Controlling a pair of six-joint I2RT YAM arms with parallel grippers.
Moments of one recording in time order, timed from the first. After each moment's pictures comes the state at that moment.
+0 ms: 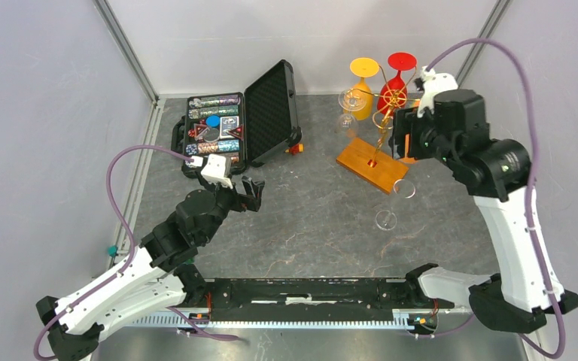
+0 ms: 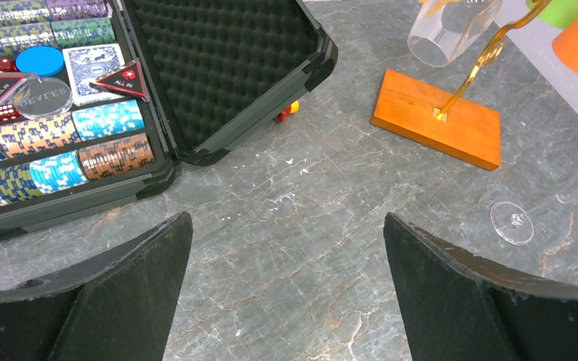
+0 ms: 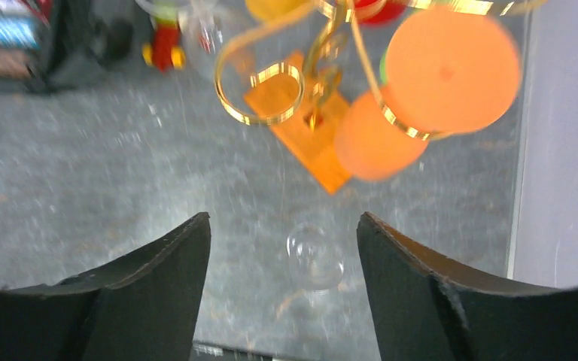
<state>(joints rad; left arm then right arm) -0.89 0.64 0.68 -0.23 -0.51 -0.28 0.41 1.20 1.78 -1.23 0.21 0.15</state>
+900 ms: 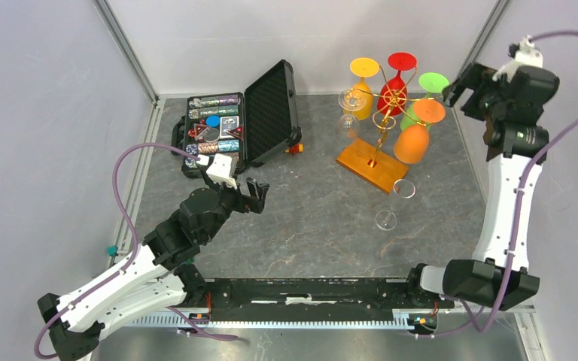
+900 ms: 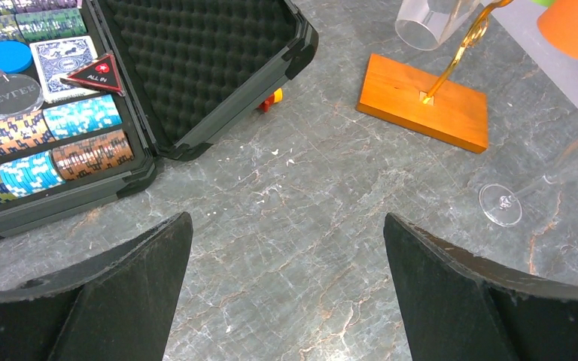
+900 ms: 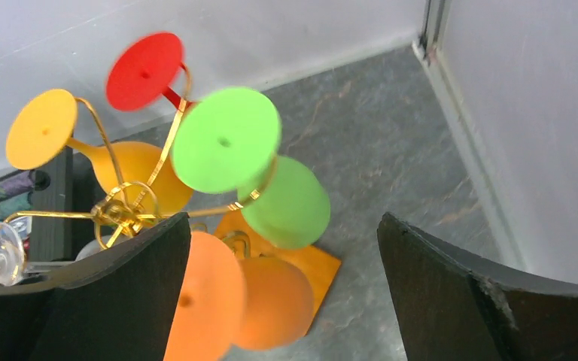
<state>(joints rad) -0.89 0.67 0.69 -0.23 -0.46 -0.28 -0.24 1.32 1.69 -0.66 -0.17 0.18</state>
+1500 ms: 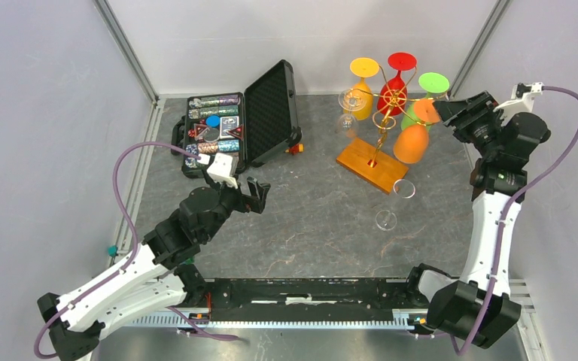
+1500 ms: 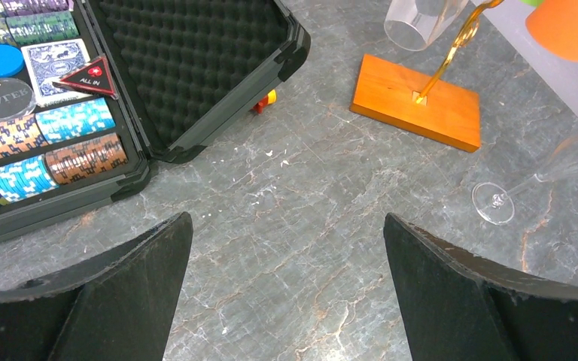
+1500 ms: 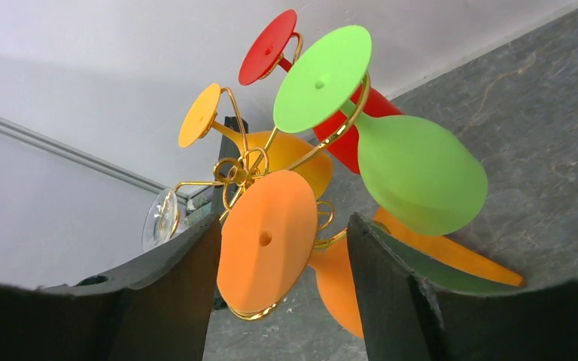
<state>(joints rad) -0.89 0.68 0.70 -0.23 -0.44 -0.28 -0.42 1.06 1.11 -0.13 -0.60 0.70</state>
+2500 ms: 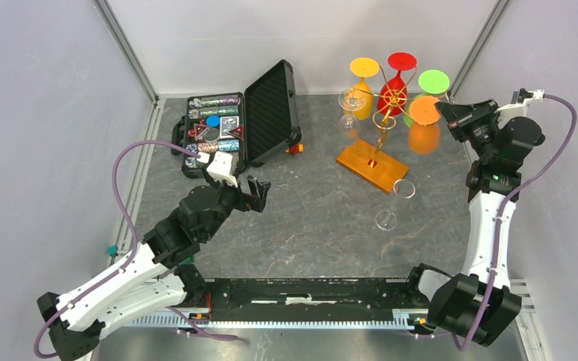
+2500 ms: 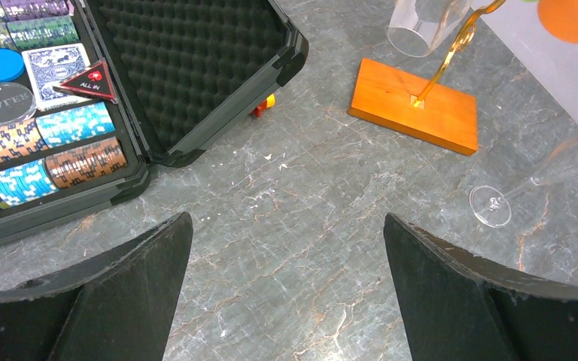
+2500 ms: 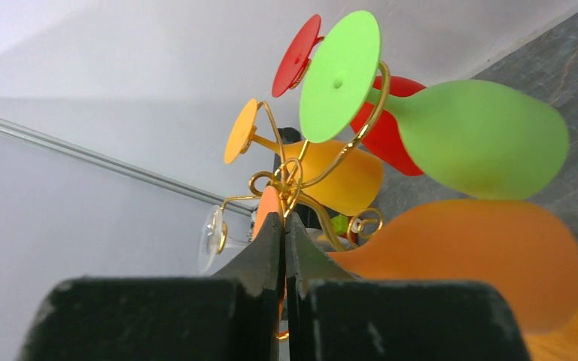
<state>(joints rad) -0.89 0.69 0.72 -0.23 -0.44 -0.28 -0.42 1.08 1.02 0.06 -0.63 0.95</state>
